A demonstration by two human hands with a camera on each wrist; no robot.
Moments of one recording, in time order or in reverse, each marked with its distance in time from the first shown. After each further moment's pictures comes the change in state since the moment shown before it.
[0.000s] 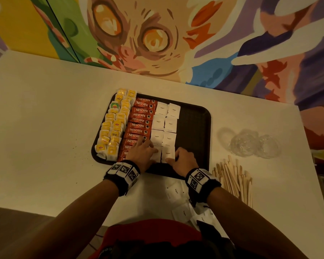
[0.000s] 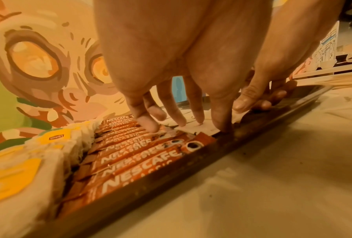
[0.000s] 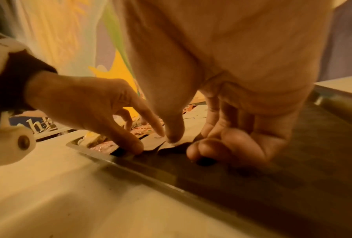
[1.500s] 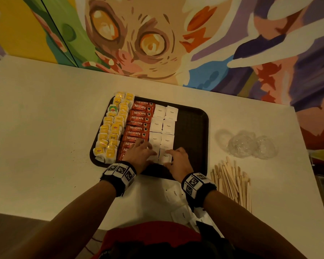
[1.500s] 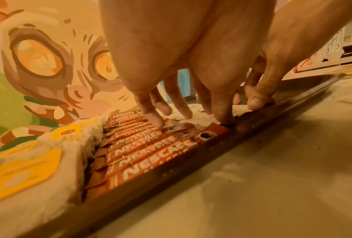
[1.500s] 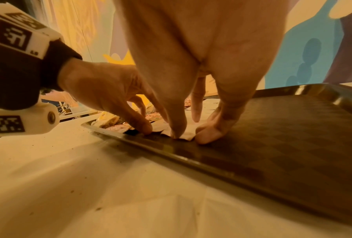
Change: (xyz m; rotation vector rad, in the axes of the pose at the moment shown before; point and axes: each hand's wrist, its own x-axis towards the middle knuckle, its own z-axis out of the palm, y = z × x) left_hand 0.005 -0.011 0.003 -0.002 0.007 0.065; right_hand -0.005 -0.001 0.009 -0.032 0.046 -0.224
